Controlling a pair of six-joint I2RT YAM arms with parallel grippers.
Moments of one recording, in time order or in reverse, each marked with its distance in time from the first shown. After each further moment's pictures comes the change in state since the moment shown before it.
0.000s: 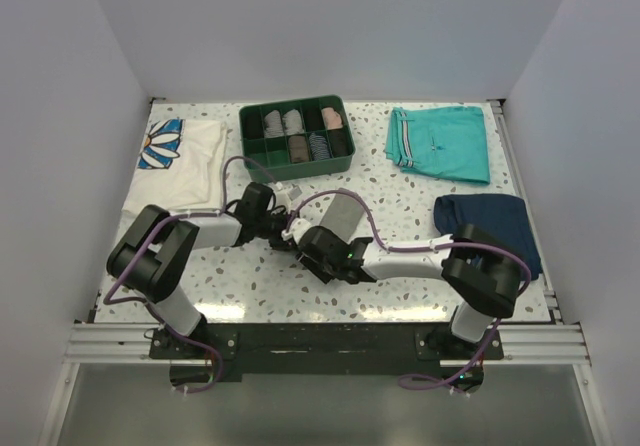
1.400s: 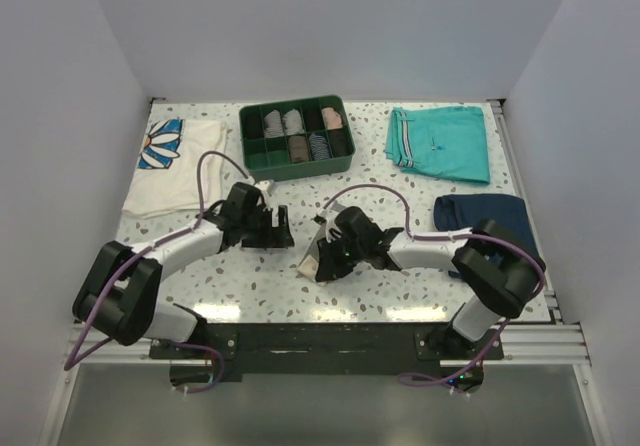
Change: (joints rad) left arm 0.015 -0.277 -0.011 -0.311 -0.435 0.006; right arm -0.240 -0.077 -0.187 0.236 -0.641 0.353
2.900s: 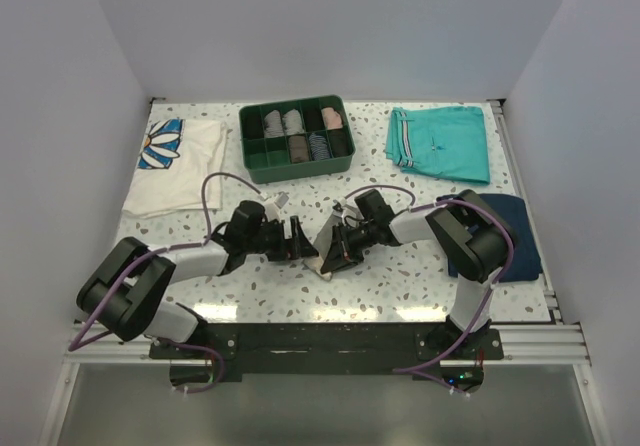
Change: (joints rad) left arm -0.091 0.035 -0.214 0.516 0.267 -0.249; right arm -0.277 0.246 0.063 0.031 -0.507 0.235
